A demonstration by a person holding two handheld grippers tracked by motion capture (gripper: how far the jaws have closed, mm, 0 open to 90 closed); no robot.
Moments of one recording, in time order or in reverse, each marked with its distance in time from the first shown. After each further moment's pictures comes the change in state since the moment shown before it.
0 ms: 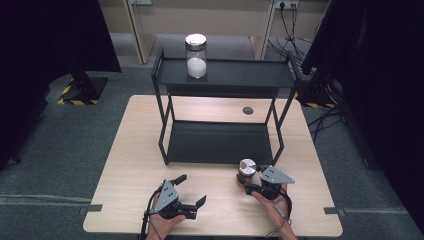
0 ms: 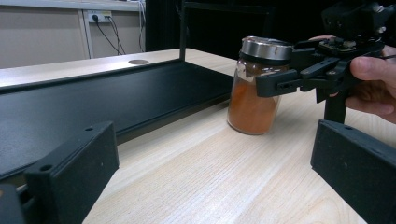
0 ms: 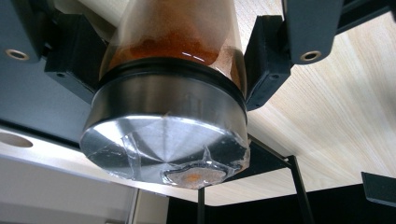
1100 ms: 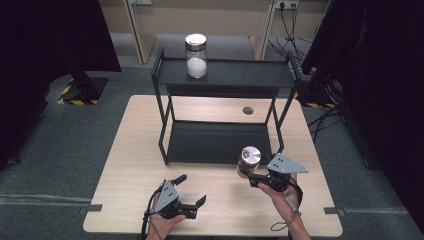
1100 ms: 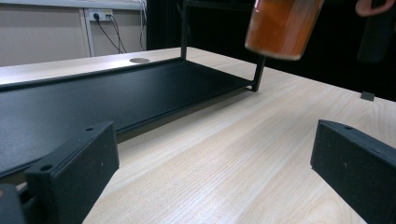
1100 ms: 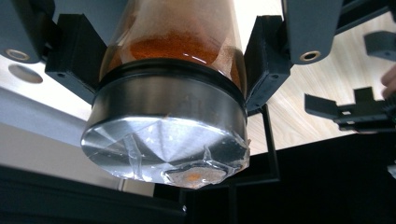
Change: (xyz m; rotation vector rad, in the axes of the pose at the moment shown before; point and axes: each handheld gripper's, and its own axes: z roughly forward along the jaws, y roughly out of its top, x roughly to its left) left arm -0.001 0.000 0.001 0.002 0.004 -0.002; right arm -0.005 0.079 -0.032 -0.054 0.064 -0.049
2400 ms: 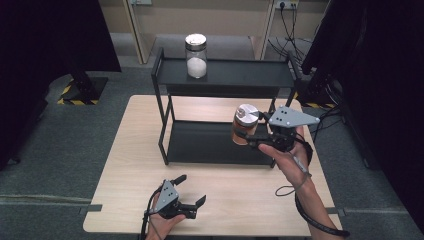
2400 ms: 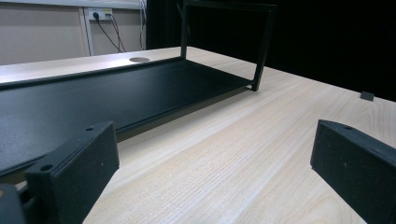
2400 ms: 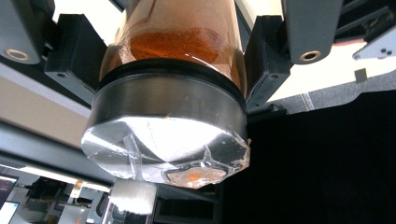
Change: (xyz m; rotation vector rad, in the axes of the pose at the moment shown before) left arm 0.001 0.000 0.000 0.002 -0.001 -0.006; right arm -0.029 0.141 0.002 -0.033 0.075 -0.082
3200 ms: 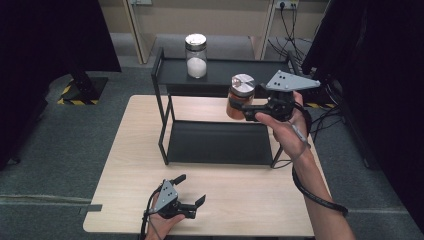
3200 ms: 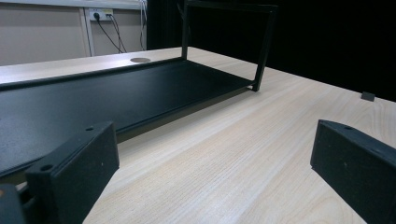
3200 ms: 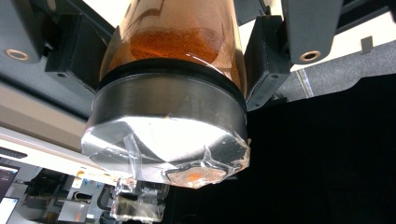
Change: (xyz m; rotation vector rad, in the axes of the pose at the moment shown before) left arm 0.001 0.000 -0.001 0.001 0.002 0.001; right arm -0.025 0.061 0.017 -0.011 0.005 0.009
